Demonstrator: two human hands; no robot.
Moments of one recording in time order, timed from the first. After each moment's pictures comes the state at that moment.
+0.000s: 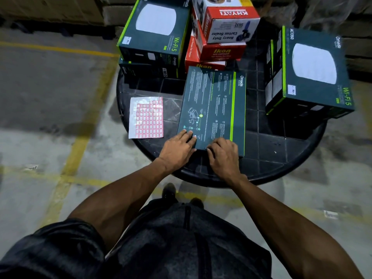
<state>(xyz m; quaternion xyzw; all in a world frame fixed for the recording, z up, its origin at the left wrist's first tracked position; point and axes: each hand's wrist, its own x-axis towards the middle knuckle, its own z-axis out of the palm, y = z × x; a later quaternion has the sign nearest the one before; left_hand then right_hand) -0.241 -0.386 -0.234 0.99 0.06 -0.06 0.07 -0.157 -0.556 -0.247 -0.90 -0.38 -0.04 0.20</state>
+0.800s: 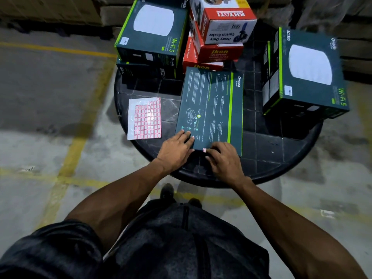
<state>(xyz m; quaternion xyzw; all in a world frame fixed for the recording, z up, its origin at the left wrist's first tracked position) -0.241 -0.386 -0.235 0.99 0.07 -0.06 0.07 -0.148 -0.575 -0.246 -0.86 -0.48 -0.03 0.19</state>
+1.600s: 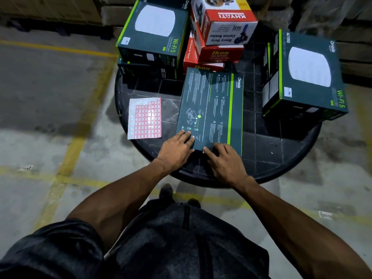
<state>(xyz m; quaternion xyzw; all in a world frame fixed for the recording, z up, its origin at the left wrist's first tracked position) -0.242 -0.387 -0.232 0.99 0.07 -0.07 0.07 -0.147 -0.583 -0.240 -0.84 -0.53 -0.01 0.05</state>
